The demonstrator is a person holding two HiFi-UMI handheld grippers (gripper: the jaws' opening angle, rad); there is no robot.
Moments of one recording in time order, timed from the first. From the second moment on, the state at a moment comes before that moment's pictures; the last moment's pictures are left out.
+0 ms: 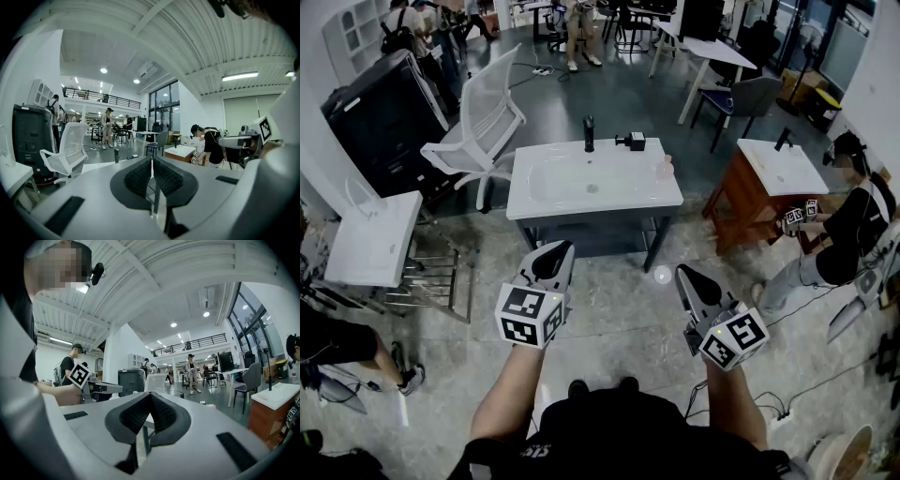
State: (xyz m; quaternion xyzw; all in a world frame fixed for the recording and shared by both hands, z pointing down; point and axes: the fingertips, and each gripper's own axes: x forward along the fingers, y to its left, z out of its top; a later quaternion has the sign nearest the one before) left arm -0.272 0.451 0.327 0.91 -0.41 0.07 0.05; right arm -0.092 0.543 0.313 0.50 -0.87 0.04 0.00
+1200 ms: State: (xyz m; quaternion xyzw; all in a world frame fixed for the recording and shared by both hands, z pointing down) left arm -0.167 0.403 0.361 0.91 -0.40 0.08 0.07; right arm 0.005 0.512 0.356 0.49 -0.87 0.09 0.01
